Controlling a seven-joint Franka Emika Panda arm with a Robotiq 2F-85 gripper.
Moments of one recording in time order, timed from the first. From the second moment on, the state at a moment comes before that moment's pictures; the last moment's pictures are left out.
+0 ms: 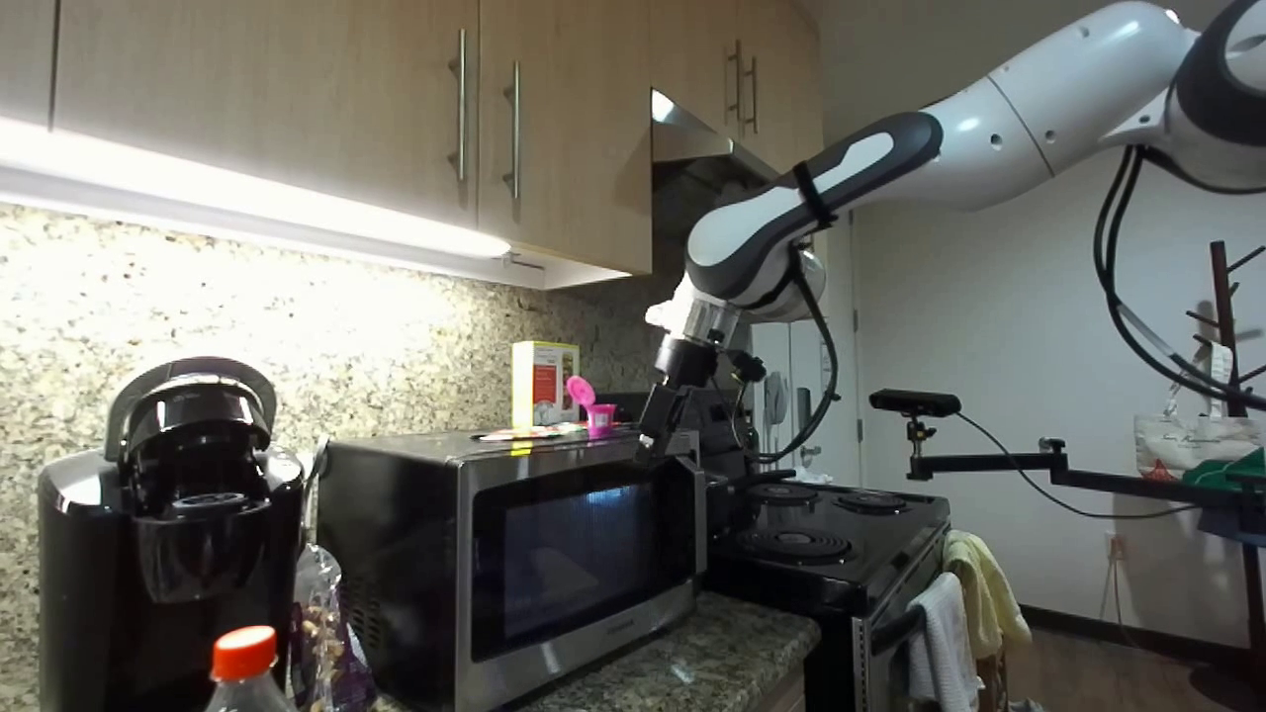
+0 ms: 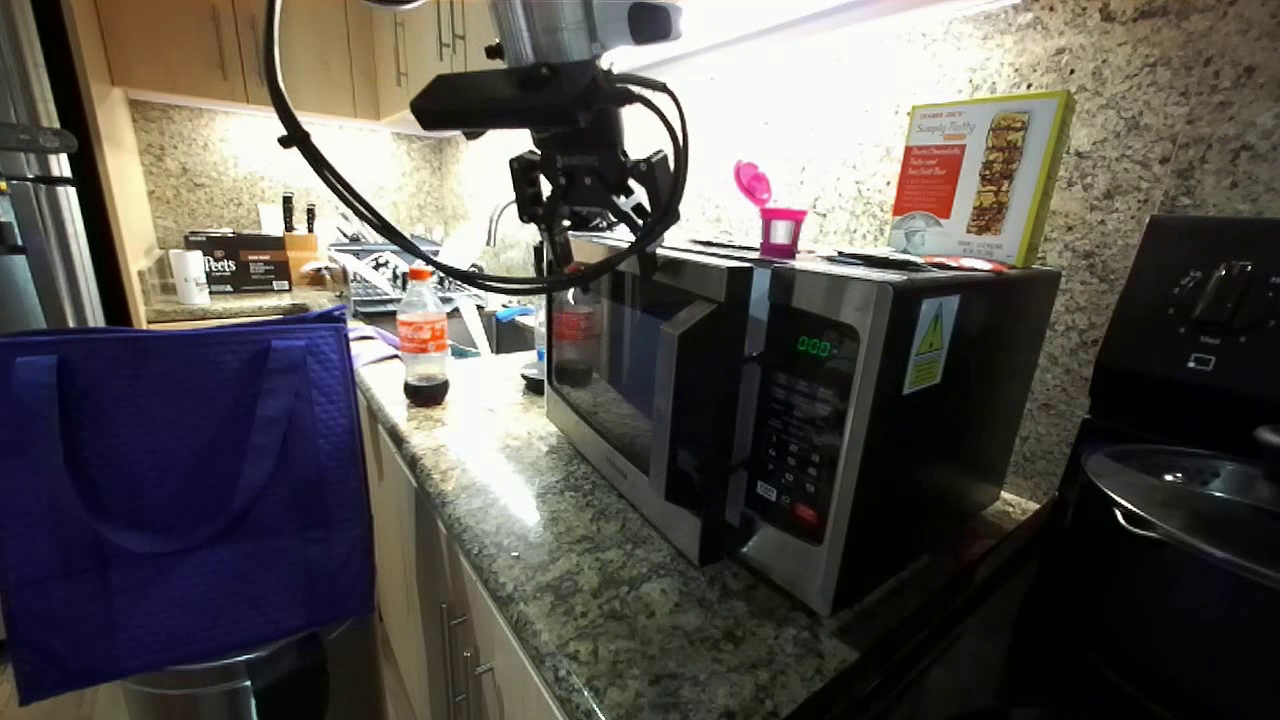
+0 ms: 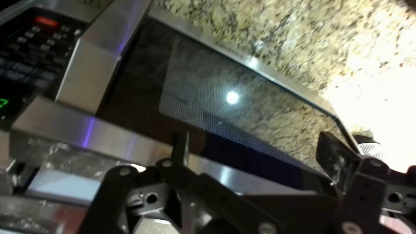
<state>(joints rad) -0.05 0.04 -0.16 -1.93 0.24 2.31 -0.58</state>
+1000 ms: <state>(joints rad) -0.08 -0.03 -0.07 -2.02 0.51 2.61 -0.93</state>
